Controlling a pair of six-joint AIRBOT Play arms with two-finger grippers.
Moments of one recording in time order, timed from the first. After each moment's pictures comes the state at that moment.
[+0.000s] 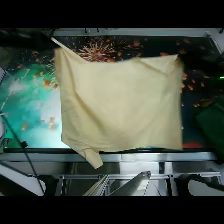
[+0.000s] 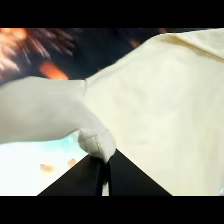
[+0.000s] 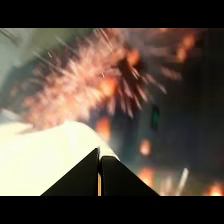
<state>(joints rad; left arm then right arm) 0.16 -1.87 2.10 -2.52 1.49 2.09 -0.21 -1.40 1.14 -0.26 0.73 0.81</state>
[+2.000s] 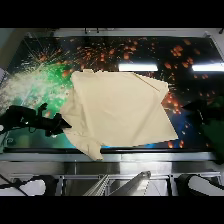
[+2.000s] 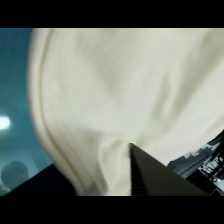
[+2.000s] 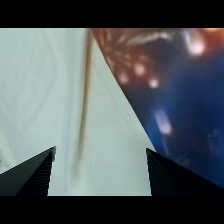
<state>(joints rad) 0.30 -1.48 0.73 -2.32 1.20 1.87 -0.64 -1.29 0.79 -0.71 1.27 1.09</state>
